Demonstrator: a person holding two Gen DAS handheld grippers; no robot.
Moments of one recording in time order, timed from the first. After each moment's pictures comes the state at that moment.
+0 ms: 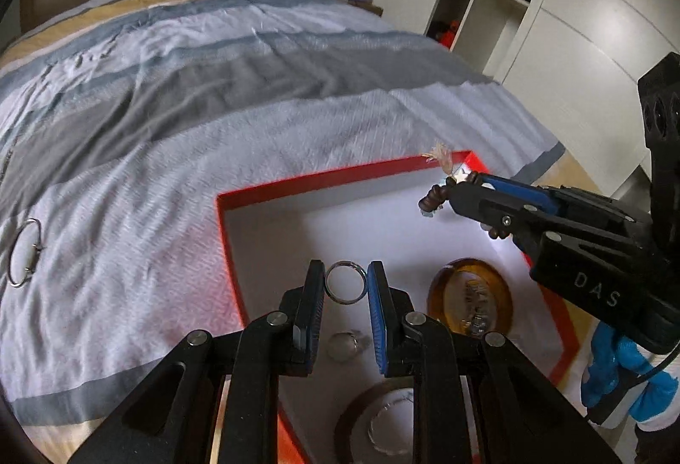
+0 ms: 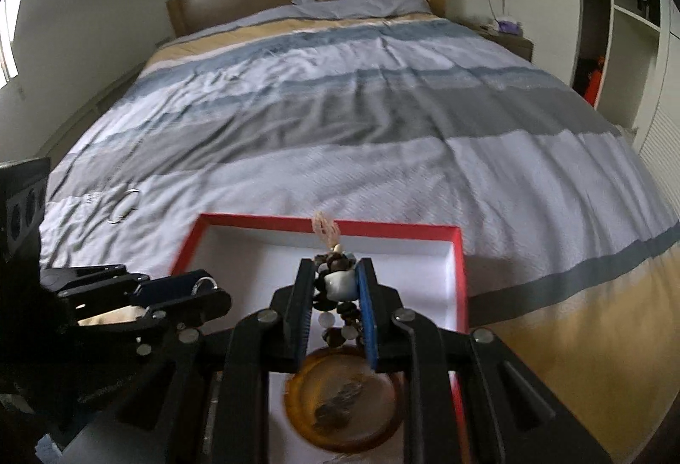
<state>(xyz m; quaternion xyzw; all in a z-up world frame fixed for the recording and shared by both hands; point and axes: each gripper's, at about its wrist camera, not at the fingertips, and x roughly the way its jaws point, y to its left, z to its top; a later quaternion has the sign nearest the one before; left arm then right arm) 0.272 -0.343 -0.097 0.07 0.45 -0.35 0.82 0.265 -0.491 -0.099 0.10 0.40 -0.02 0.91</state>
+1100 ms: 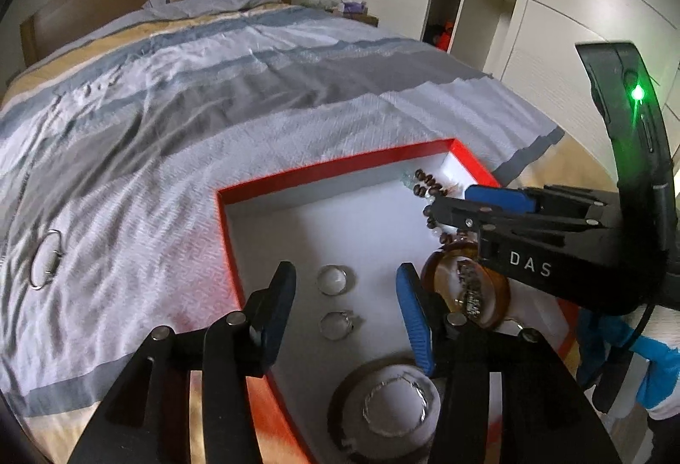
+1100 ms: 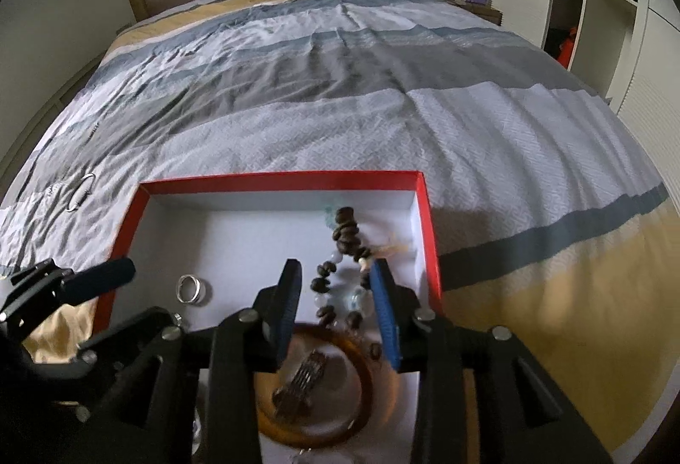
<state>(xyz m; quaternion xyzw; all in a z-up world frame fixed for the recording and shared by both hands) 0.237 -0.337 -0.081 0.11 0.40 -0.34 0.84 0.249 -0.497 -0.110 0.10 0.43 -0.07 0.89</state>
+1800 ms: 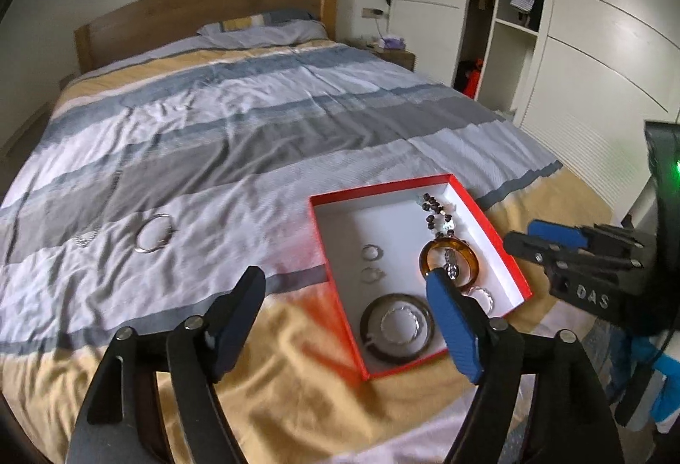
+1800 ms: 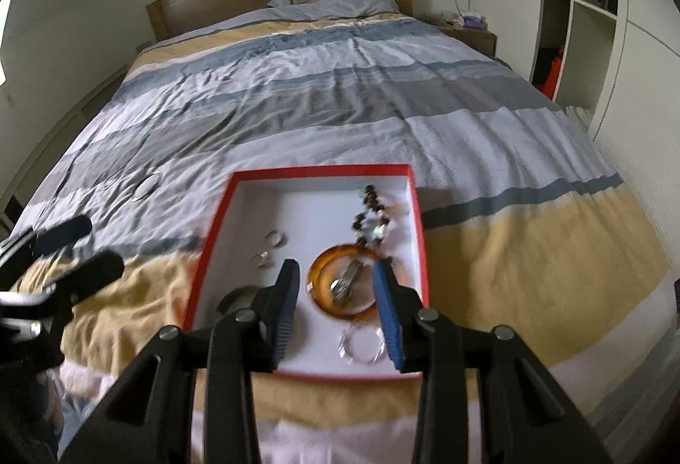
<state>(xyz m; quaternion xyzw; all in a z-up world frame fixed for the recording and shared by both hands) 0.153 -0.258 0.009 0.09 0.36 -0.27 0.89 0.144 -0.446 -0.031 0.09 0.40 -0.06 0.91</state>
